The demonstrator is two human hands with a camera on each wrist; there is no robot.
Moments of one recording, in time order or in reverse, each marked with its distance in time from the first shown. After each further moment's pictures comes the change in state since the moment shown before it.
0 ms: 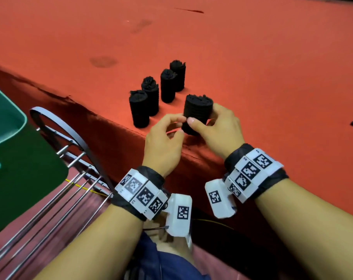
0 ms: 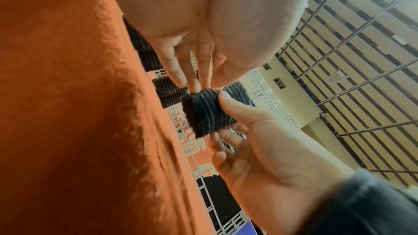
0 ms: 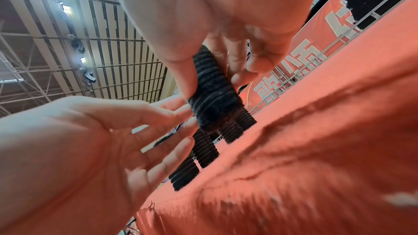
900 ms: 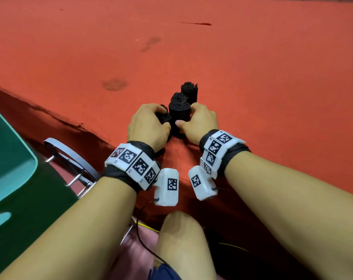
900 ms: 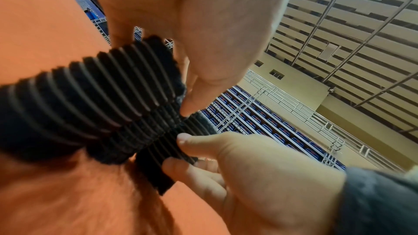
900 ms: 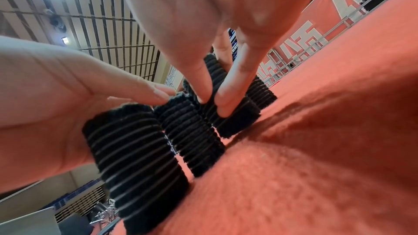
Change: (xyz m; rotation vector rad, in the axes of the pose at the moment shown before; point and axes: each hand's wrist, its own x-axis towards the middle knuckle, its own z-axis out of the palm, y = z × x) left_hand 0.119 0.022 -0.048 0.699 0.070 -0.101; right_hand 0.115 -0.021 0.081 -0.114 -0.086 0.095
